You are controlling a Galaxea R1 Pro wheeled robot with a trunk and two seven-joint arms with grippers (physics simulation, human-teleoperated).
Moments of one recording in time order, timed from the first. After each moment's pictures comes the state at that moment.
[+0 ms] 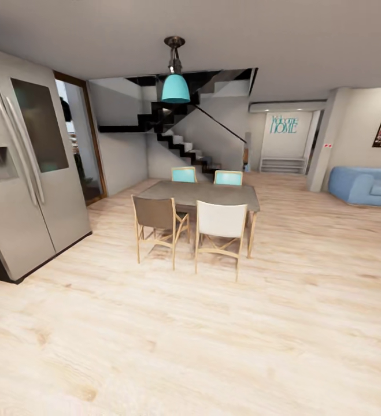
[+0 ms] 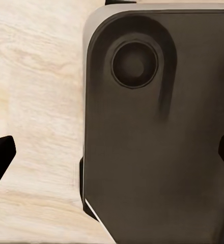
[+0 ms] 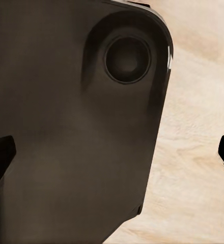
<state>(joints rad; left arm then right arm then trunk) -0.01 0.03 0.00 -0.03 0.06 -0.01 0.00 0.00 0.01 0.00 0.00 0.13 -0.06 -0.03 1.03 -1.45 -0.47</state>
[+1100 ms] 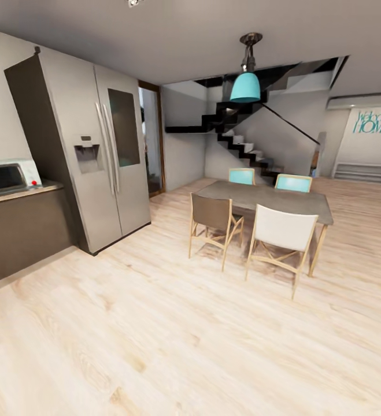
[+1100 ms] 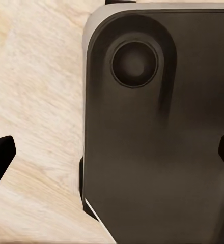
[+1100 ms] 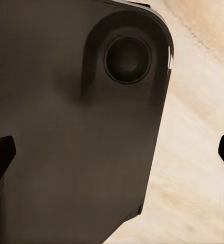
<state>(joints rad) 0.00 0.03 0.00 -0.03 0.06 -0.01 0.00 0.00 0.01 0.00 0.00 0.13 -0.06 -0.03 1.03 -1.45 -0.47</state>
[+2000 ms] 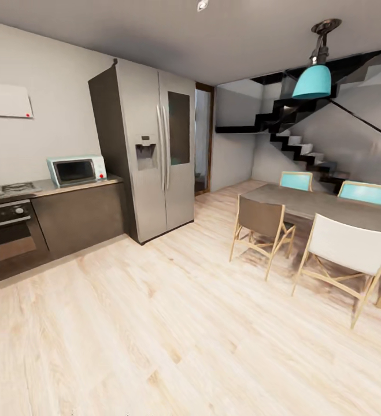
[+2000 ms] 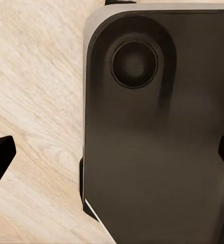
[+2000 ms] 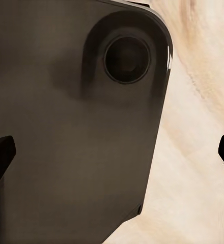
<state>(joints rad) -0.01 0.03 0.00 -0.03 0.06 -0.01 0.00 0.00 0.01 0.00 0.00 0.13 -0.06 -0.03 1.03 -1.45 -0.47</state>
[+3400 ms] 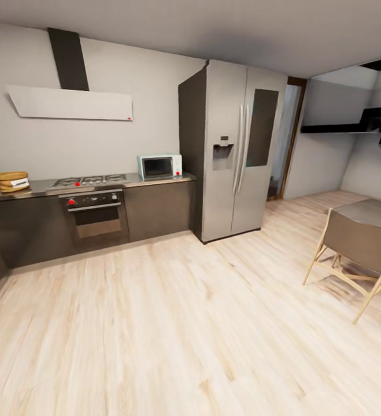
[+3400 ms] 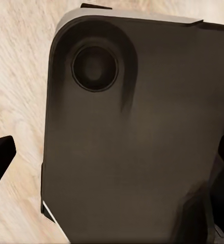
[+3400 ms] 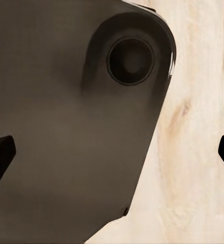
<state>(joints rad) -0.01 -0.02 0.01 -0.02 0.13 -0.04 0.00 0.00 0.01 0.01 0.00 0.24 -0.06 -0.03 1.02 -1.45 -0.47</state>
